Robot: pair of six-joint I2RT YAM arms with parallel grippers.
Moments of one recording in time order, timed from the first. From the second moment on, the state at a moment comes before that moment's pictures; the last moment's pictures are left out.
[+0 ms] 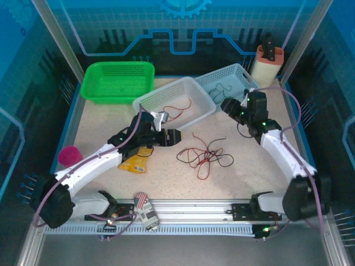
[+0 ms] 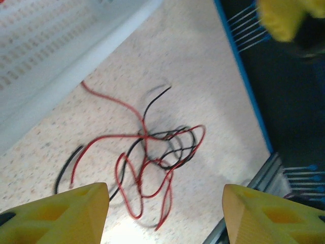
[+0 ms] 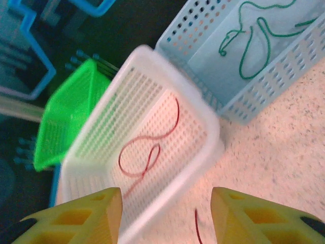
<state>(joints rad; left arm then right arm) -0.59 1.24 0.86 -0.23 0.36 -0.66 0.19 1.23 0.97 -0.27 -0.22 0.71</state>
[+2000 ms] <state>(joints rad) -0.83 1.48 0.88 -0.15 0.35 -0.38 0.37 1.09 0.92 -0.79 -0.23 0.76</state>
